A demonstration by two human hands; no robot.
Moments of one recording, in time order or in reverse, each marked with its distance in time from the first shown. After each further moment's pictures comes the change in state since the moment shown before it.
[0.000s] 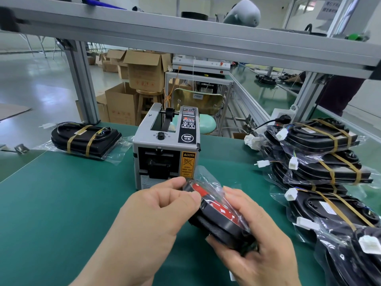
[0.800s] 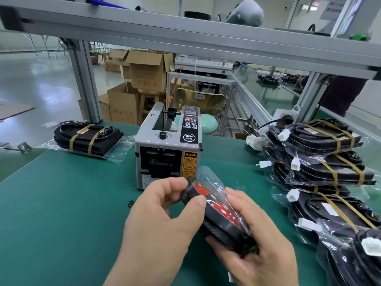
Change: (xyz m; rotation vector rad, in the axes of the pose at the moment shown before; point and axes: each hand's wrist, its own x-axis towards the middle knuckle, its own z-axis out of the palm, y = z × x) left_hand -0.001 -0.014 0.016 -0.028 0.252 0.051; right_hand -0.003 -0.005 0.003 -0.001 0.053 0.004
